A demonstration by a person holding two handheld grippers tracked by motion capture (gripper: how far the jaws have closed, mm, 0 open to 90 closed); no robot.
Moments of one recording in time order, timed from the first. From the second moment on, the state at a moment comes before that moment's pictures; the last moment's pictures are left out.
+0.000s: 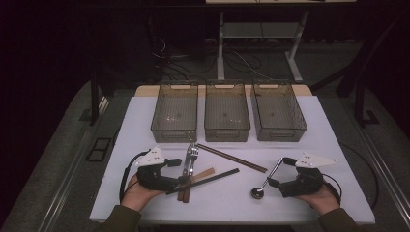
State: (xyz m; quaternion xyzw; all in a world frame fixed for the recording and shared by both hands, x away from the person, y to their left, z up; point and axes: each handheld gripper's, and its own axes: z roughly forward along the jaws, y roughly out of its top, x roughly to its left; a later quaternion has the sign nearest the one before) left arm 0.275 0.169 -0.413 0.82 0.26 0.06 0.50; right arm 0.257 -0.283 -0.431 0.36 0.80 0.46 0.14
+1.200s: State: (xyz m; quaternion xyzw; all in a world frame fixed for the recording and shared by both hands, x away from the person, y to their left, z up) left arm 0.281 0.119 -0.411 0.85 0.24 0.04 0.47; right arm 0.257 -0.283 -0.431 0.36 0.80 0.47 0.13
